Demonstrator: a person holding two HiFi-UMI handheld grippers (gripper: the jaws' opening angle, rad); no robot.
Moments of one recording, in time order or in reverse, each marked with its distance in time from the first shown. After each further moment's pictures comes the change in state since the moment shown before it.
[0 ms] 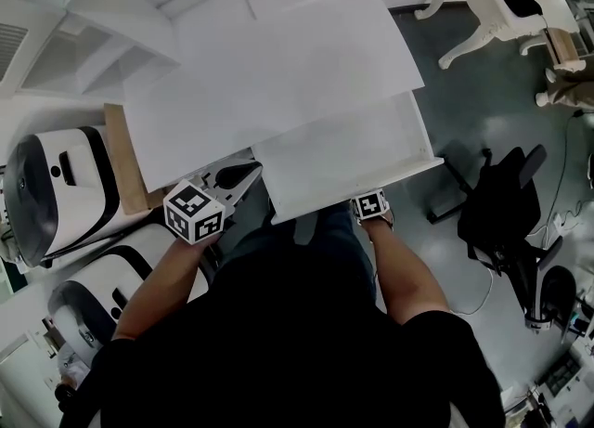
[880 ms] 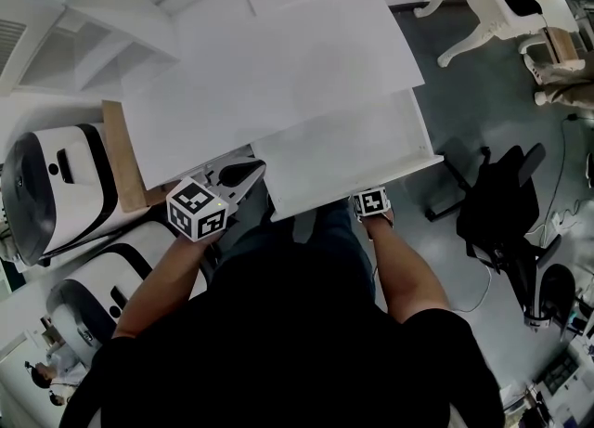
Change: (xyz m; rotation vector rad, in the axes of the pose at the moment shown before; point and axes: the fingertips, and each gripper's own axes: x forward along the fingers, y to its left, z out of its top) left arm 0.005 -0.004 -0.006 -0.011 0.000 -0.021; right arm -0.005 -0.010 -0.001 0.051 -0.015 -0.024
